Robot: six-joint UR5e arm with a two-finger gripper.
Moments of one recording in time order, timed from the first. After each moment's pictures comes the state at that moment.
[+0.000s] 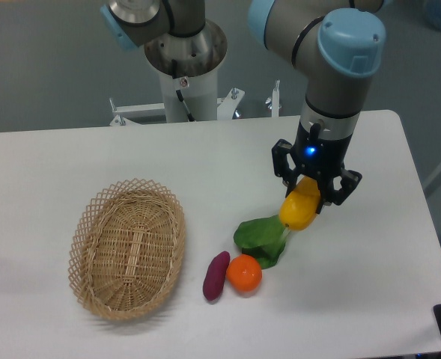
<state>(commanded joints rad) 2.59 -1.85 -1.41 -1.28 1.41 1.19</state>
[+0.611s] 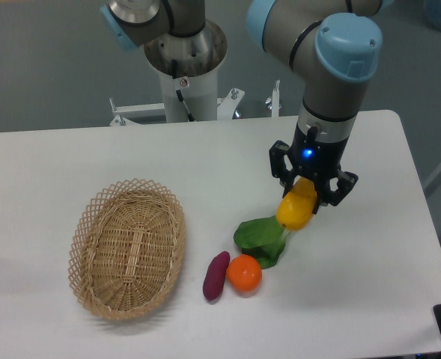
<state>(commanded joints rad) 2.57 -1.85 -1.43 -1.28 1.41 1.18</state>
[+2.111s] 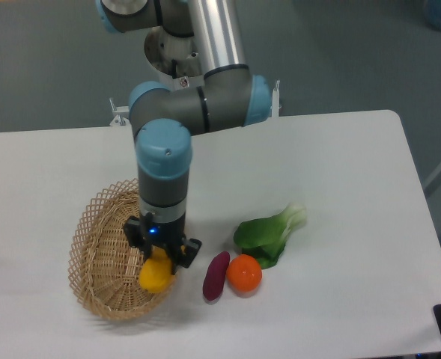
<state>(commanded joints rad) 2.12 -1.99 -1.67 -0.88 1.45 0.58</state>
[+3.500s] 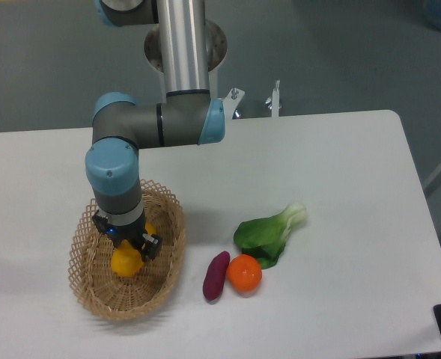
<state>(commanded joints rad) 2.07 -1.99 -1.72 -0.87 1.53 0.58</state>
